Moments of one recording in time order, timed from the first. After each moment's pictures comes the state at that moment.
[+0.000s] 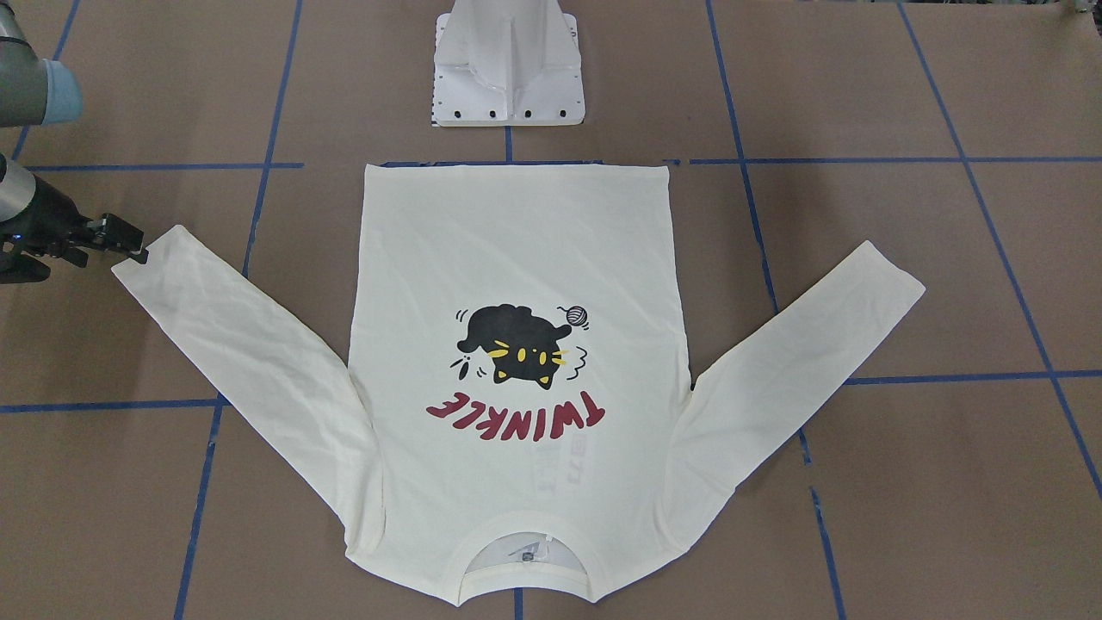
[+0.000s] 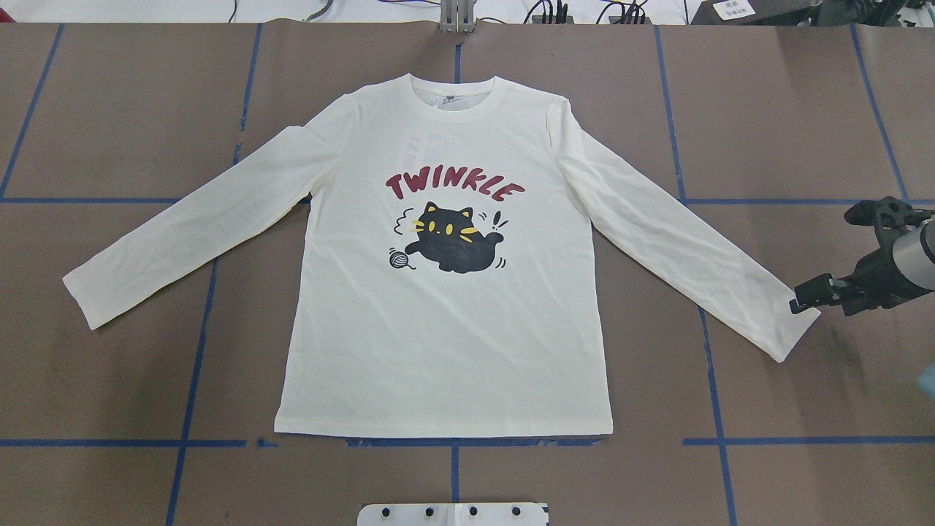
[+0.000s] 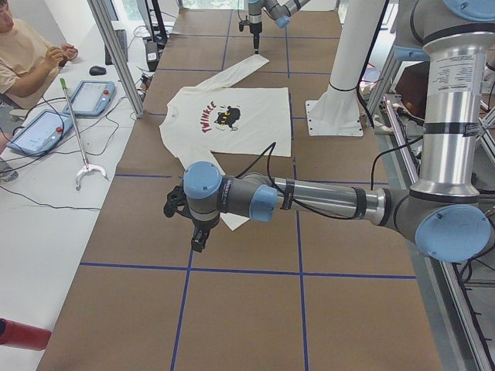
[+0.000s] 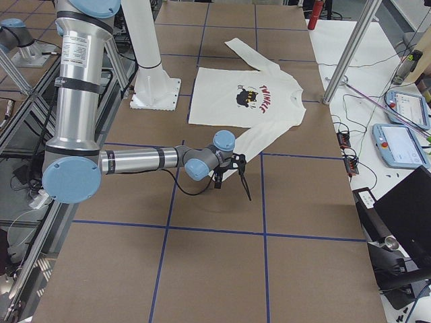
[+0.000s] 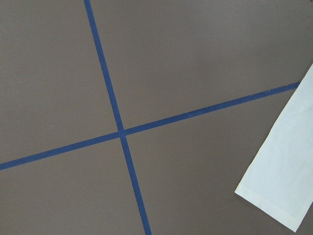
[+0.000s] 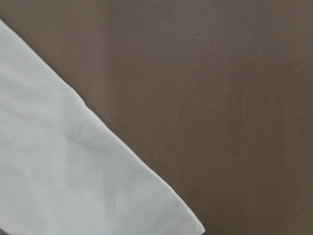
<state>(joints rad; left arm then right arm) -1.54 -1.56 -1.69 -1.68 -2.43 0.10 0.92 -1.71 1.68 -0.98 2.28 0.87</state>
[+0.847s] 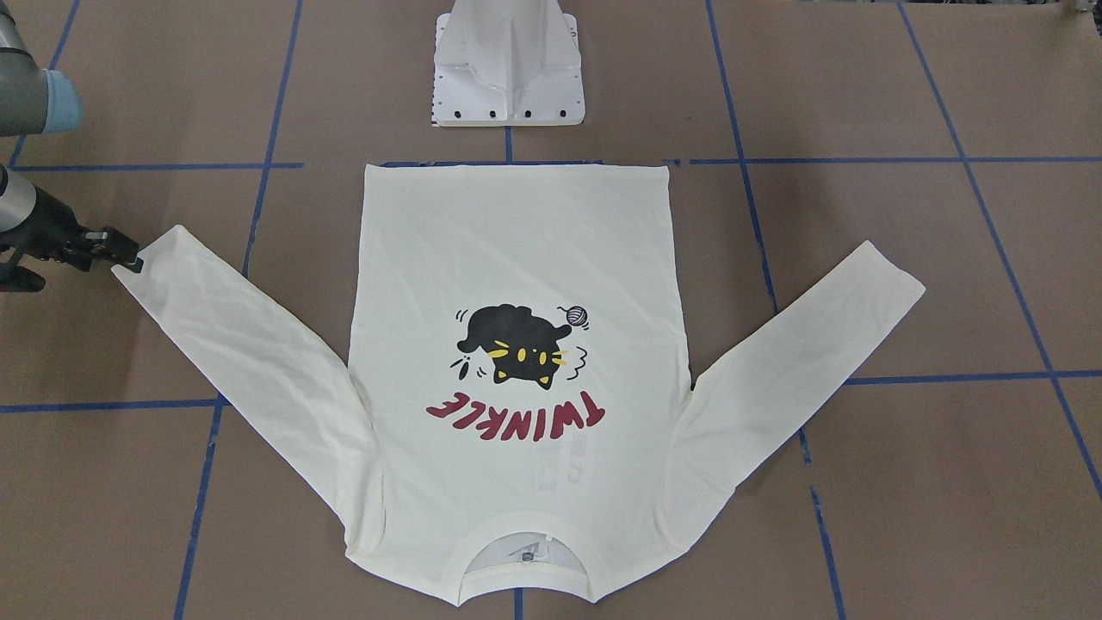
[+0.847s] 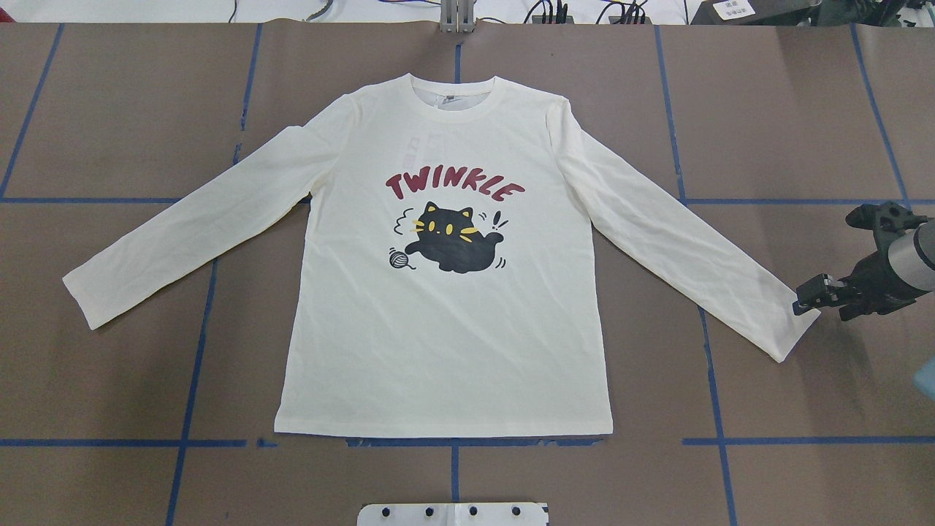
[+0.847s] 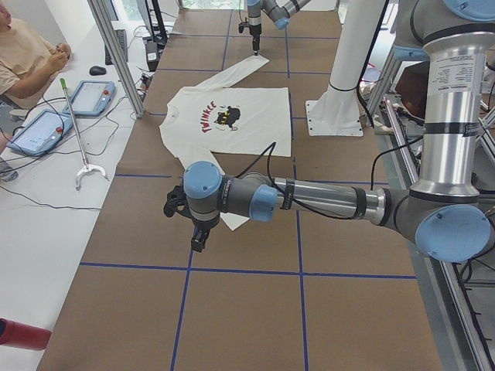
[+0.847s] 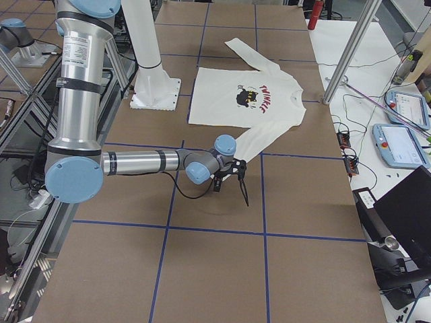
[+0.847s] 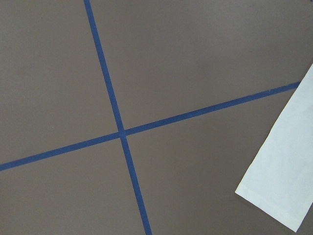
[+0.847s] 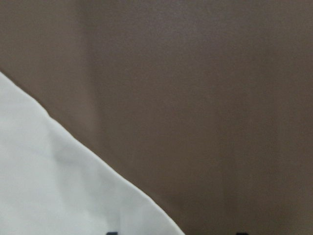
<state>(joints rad) -1.54 -1.56 -1.69 -1.68 -2.43 0.10 0.92 -1.70 1.65 -0.97 2.27 0.93</state>
